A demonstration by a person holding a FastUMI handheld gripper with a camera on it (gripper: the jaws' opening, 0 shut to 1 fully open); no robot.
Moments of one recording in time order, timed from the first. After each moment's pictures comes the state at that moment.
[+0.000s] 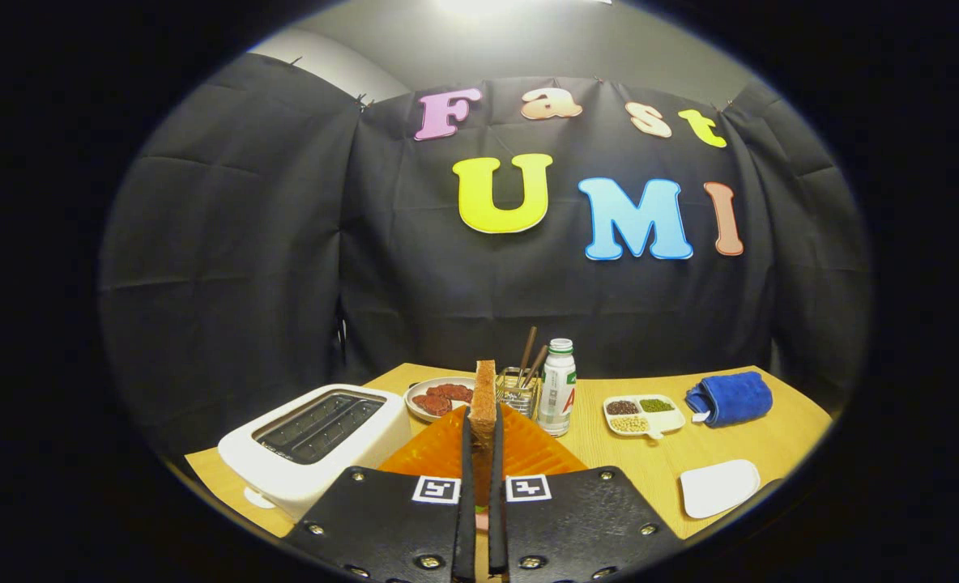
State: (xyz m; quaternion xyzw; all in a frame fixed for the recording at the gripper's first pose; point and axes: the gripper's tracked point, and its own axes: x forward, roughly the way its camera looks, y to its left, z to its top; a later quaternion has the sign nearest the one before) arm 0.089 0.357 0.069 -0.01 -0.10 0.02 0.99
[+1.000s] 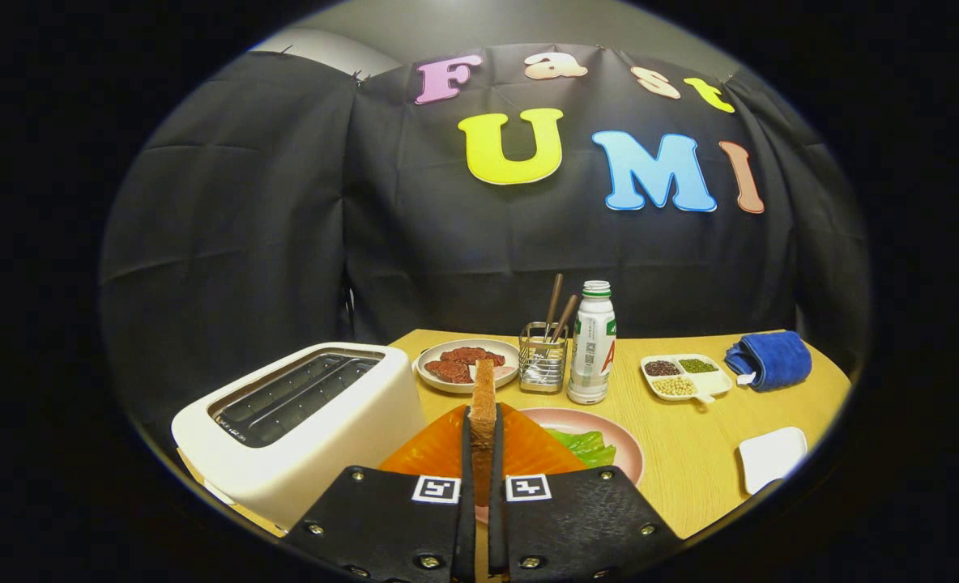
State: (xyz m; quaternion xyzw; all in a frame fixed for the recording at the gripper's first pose) arm 0.152 0.382 0.017 0.01 -0.05 0.05 1.00
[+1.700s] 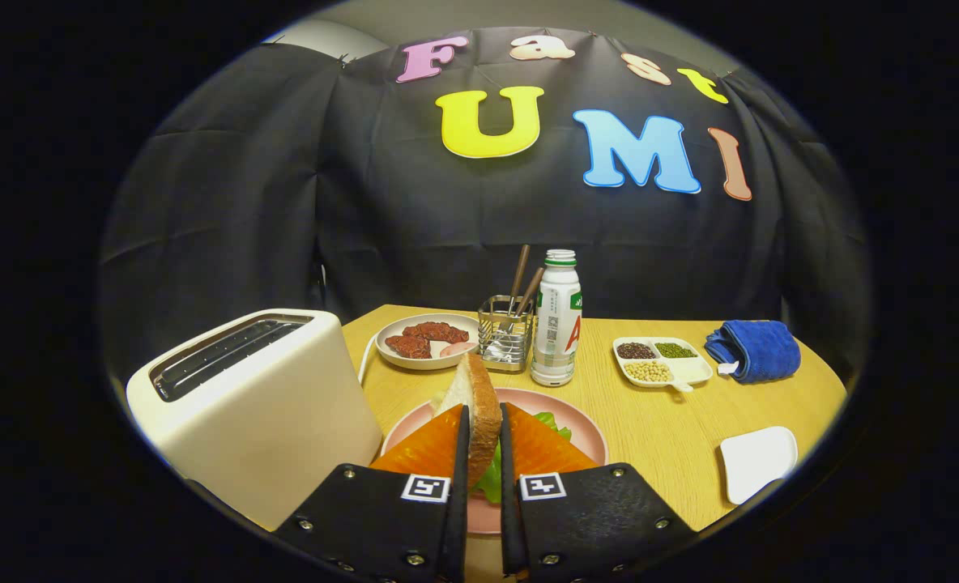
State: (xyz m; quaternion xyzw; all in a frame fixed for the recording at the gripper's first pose) arm 0.174 0.333 -0.009 0.00 -0.01 0.02 1.00
